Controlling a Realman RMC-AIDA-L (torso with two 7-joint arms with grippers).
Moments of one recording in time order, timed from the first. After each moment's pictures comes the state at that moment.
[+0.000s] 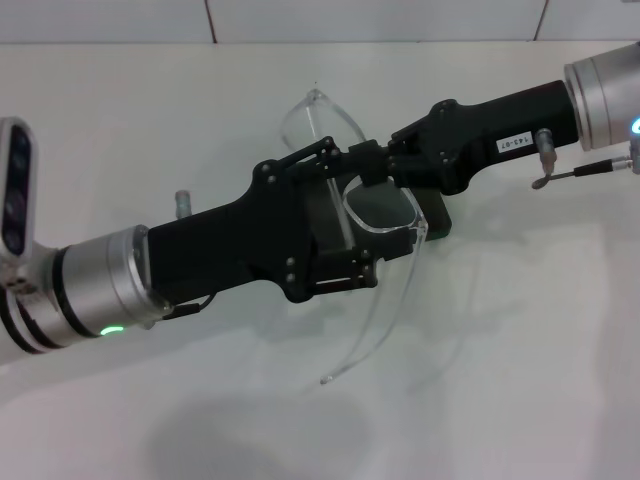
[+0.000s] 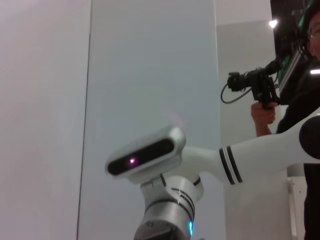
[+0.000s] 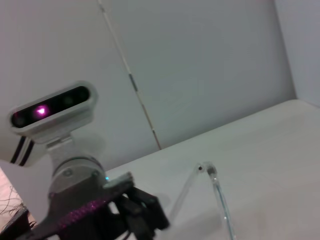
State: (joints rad) left arm -0.55 -2.07 1.34 0.22 1.08 1.76 -0.75; right arm 0.91 1.97 -0.98 -0.54 -1.88 -1.58 1.64
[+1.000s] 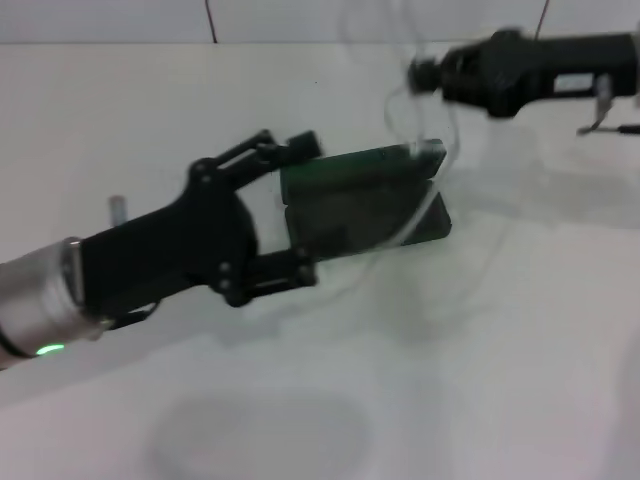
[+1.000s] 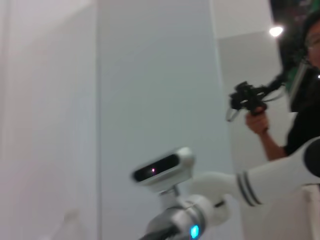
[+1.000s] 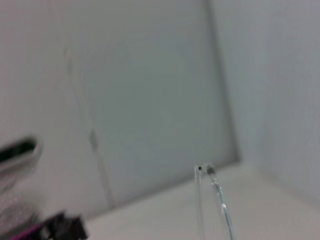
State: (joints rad) left arm -0.43 -2.04 1.33 0.34 1.05 1.81 -0.75; right arm 0.82 1.98 -0.78 -0.62 -1.85 -1.58 1.57
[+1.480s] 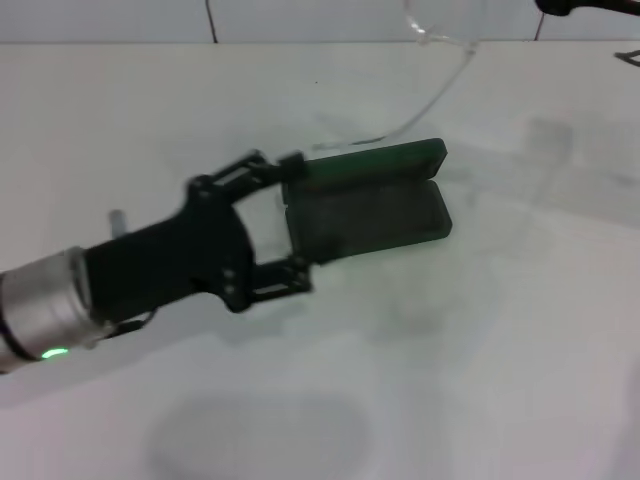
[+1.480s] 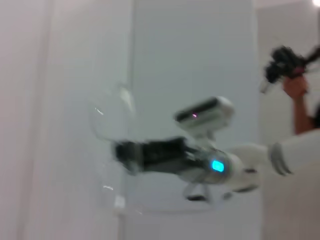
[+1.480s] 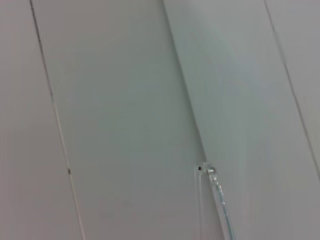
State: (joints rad) left arm -0.43 -2.03 1.32 0.30 1.09 1.74 -0.75; right arm 0.78 1.96 -0.73 -0.62 -1.58 -1.64 1.54
